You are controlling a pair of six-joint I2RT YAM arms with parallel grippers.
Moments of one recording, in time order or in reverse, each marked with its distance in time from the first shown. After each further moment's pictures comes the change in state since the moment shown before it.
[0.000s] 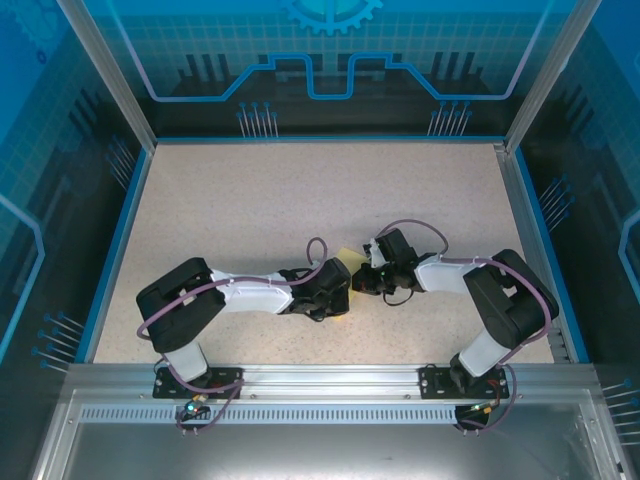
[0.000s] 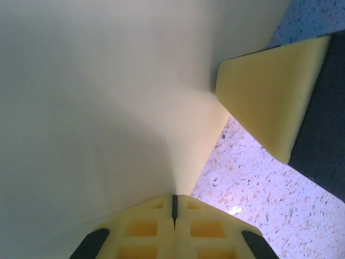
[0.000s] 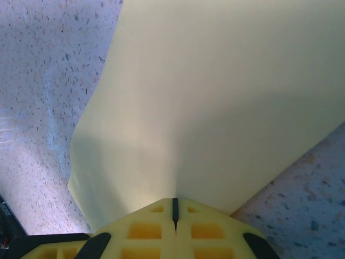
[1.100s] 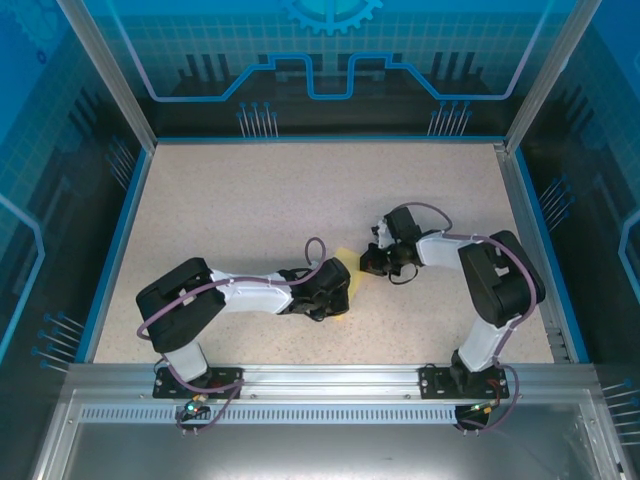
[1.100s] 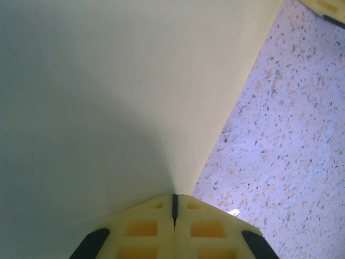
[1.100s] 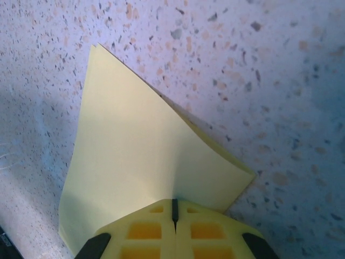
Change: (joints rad) left arm 0.002 0.000 -0.006 0.004 0.000 -0.027; right arm -0.152 0.146 0.199 -0.155 -0.021 -0.109
